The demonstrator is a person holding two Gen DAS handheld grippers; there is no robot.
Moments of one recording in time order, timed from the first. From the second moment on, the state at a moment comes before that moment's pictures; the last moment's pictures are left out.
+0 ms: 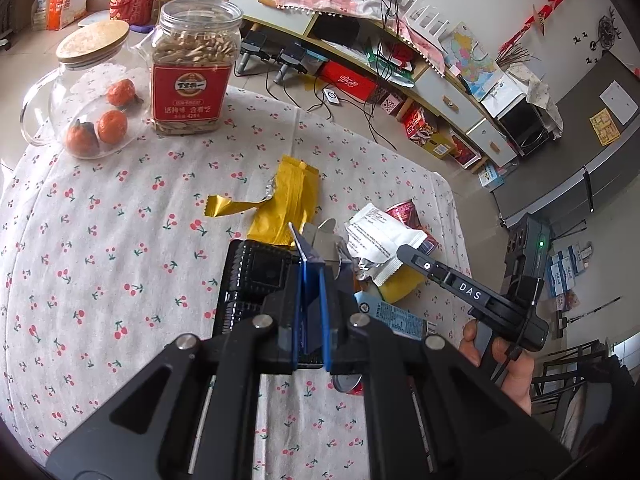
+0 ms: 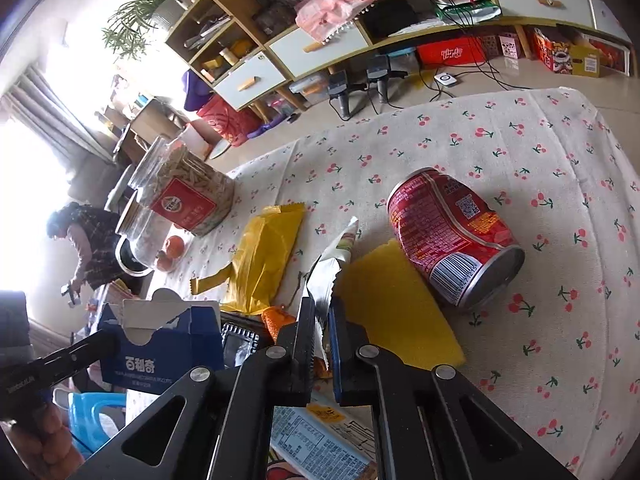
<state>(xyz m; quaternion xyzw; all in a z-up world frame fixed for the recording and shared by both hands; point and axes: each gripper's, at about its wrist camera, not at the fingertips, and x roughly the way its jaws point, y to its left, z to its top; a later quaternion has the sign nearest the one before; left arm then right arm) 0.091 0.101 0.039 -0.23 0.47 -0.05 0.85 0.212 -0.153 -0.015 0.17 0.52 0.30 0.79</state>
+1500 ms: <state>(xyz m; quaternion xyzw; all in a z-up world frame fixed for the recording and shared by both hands) 0.085 0.097 0.051 -0.21 0.43 -0.03 0.88 0.212 -0.186 0.013 0.24 0.47 0.29 0.80</state>
